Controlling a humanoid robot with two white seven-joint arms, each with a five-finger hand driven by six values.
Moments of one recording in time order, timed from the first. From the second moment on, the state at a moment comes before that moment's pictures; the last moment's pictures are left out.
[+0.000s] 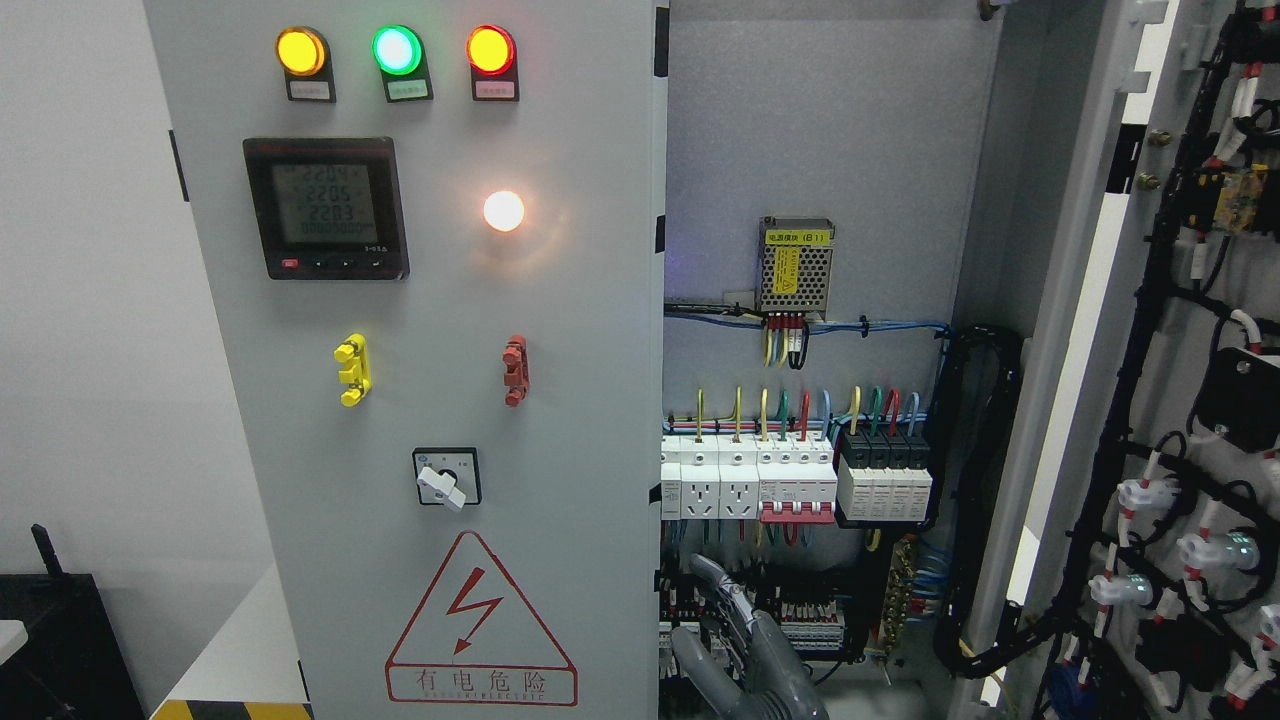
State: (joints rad) left arm 0.04 0.00 0.05 0.00 0.04 -0.11 -0.22; right arm -0.36 -0.04 0.36 -1.57 -0.18 0.06 0.06
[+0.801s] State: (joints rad) left arm 0.04 0.00 0.05 0.00 0.04 -0.12 -0.22; right arm -0.45 -0.05 0.35 -1.48 -0.31 0.11 0.17
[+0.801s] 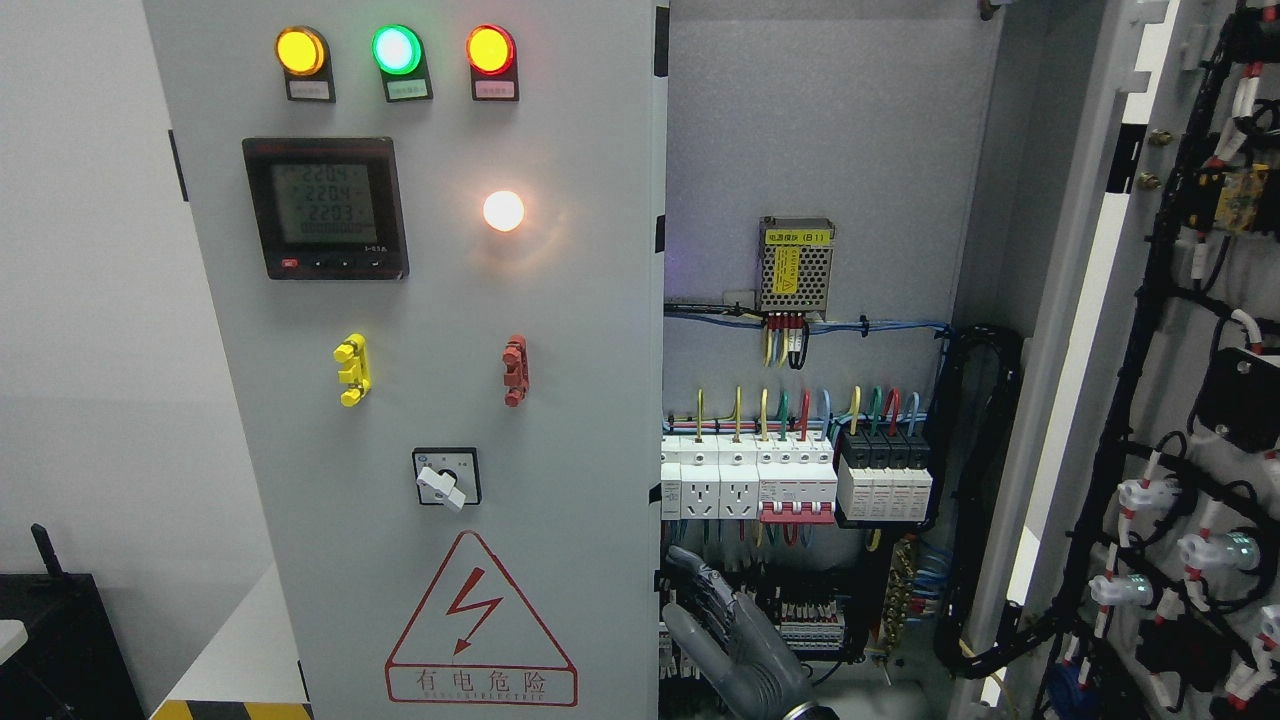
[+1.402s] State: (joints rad) left arm 0.04 0.00 0.05 0.00 0.04 -0.11 -0.22; right arm -0.50 -0.05 0.35 -1.45 -0.32 0.12 0.29
